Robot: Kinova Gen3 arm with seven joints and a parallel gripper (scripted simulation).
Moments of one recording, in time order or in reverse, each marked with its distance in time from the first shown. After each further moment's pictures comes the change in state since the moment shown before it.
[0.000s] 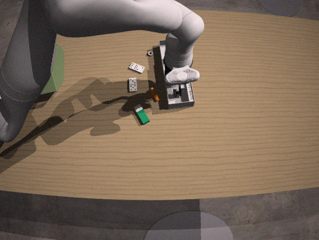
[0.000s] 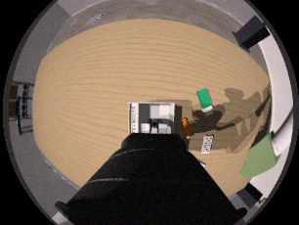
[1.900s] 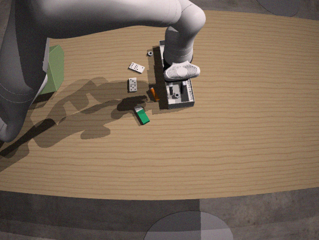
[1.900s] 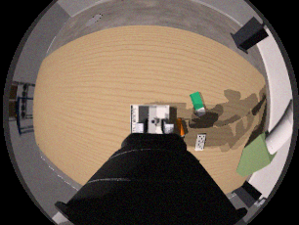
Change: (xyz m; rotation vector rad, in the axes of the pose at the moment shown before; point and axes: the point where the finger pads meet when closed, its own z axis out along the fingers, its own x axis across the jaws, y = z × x) arm 0.005 -0.003 -0.026 0.009 0.015 0.000
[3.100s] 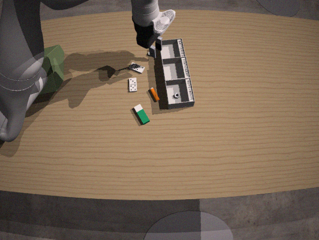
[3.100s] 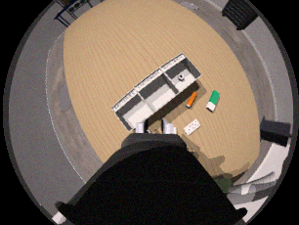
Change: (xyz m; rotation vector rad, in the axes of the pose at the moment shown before) arm 0.049 0.139 -0.028 -0.009 -0.021 -0.885
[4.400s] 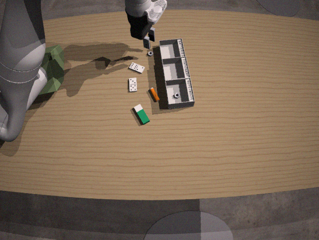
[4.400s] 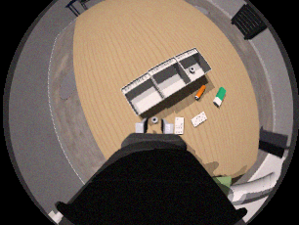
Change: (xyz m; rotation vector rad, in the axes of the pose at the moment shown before) arm -0.021 0.040 0.003 0.003 0.012 -0.105
